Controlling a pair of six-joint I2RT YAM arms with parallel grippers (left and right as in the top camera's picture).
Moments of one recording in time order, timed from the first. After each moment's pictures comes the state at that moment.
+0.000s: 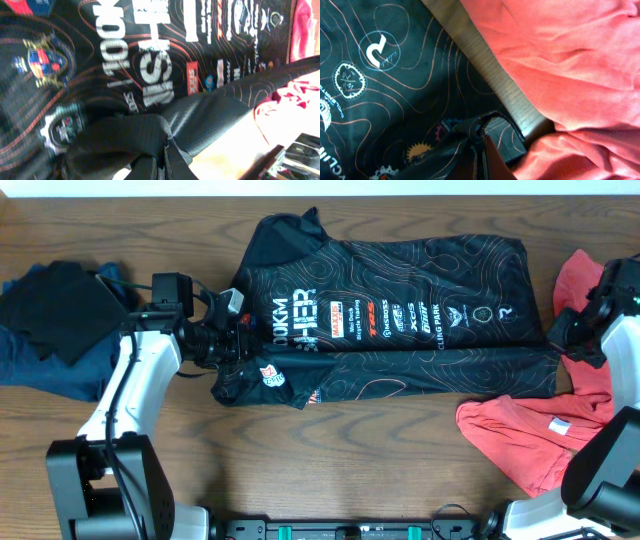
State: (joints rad) left arm 0.05 1.62 1.09 -0.77 0.68 -0.05; right arm -0.38 1.72 1.27 -0.83 0.06 0.26
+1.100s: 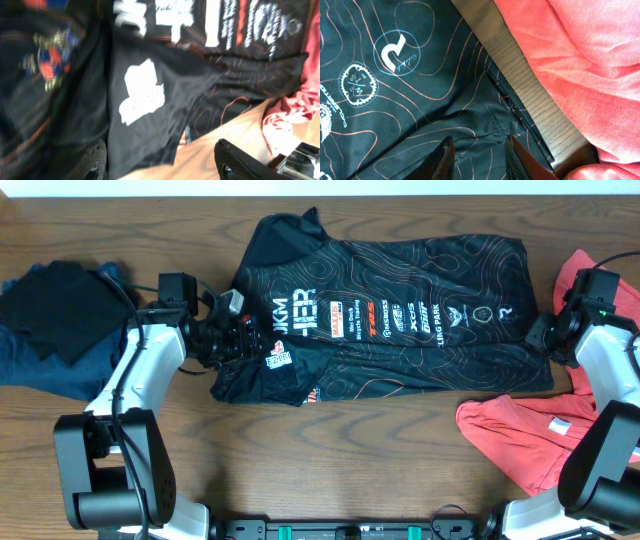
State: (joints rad) left arm 0.05 1.70 1.09 -0.75 0.65 -0.10; right arm -0.32 1.72 1.13 -0.62 0.06 0.27
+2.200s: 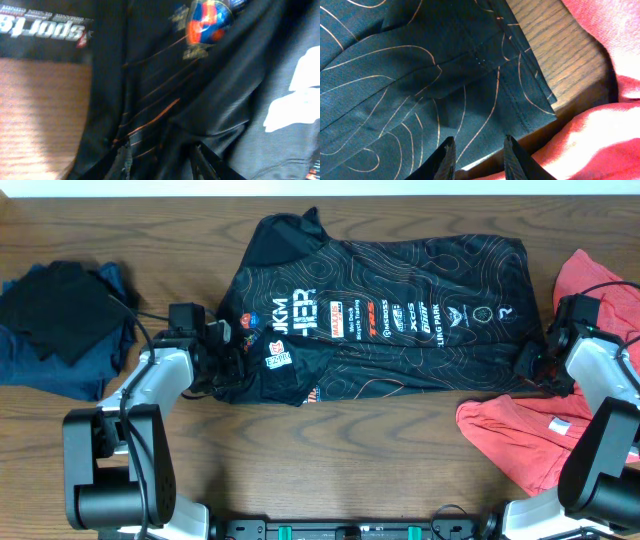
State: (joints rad) left arm 0.05 1.70 0.87 -0.54 0.28 -0.14; right arm -0.32 1.72 1.01 -0.70 0.09 0.26
